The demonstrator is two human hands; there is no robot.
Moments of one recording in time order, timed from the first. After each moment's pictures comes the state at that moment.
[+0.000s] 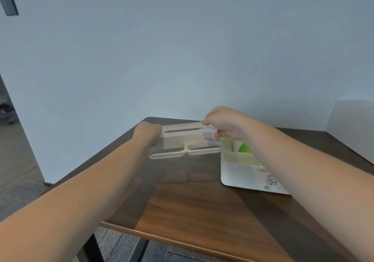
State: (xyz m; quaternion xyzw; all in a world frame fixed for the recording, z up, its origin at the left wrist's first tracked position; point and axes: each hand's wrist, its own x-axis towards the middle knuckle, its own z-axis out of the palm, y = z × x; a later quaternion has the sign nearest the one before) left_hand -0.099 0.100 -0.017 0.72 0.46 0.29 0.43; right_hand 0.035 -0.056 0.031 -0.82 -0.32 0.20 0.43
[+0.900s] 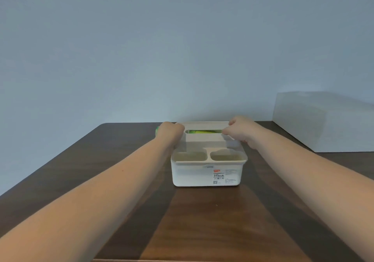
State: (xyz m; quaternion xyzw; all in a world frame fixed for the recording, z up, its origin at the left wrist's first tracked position) left_hand 0.025 -0.032 -0.013 0.74 0.33 0.21 0.55; right_hand 0.121 -0.195 0.003 -0.90 -0.20 0.08 0.37
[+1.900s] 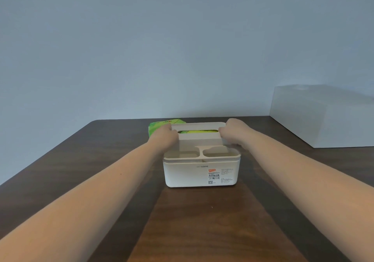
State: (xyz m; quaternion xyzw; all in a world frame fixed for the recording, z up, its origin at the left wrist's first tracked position) left_hand 0.040 -0.016 -0.038 0.88 0.28 0.15 0.36; right_hand 0.144 -0.180 -0.021 -0.94 -0.21 0.08 0.26
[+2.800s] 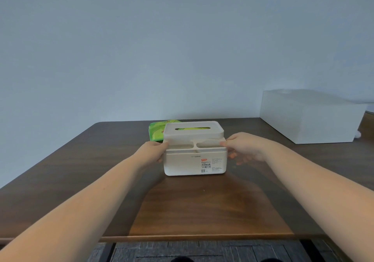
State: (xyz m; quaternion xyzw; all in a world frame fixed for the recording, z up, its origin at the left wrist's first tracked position) left_hand -0.024 -0.007 -0.074 0.80 0.26 0.12 0.53; right_hand 0.116 -0.254 -0.040 -0.85 -0.22 0.25 0.42
